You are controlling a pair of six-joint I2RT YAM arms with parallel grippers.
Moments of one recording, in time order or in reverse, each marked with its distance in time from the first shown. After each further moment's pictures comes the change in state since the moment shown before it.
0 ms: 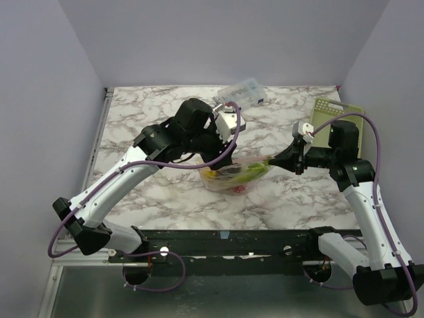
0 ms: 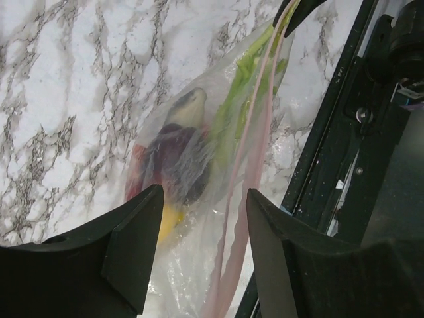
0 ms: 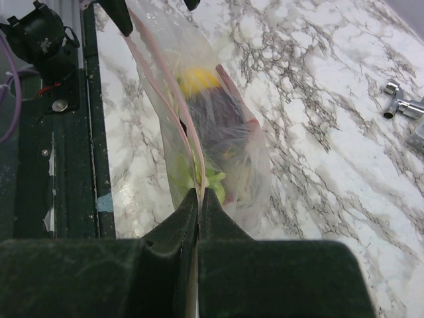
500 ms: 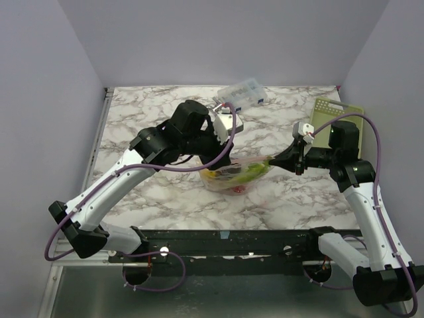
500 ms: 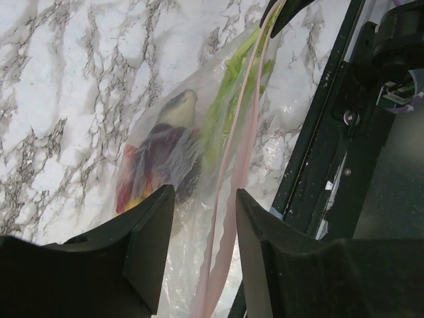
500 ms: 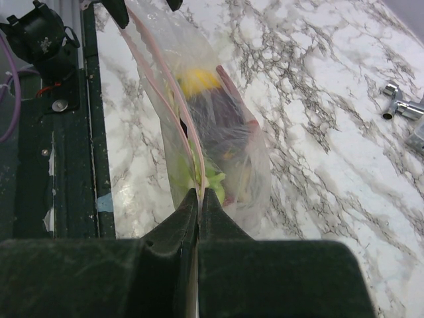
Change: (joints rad) left arm 0.000 -0.040 -0.029 0.020 0.038 -0.025; right arm 0.000 -0.006 -0.001 0.000 0.000 0.000
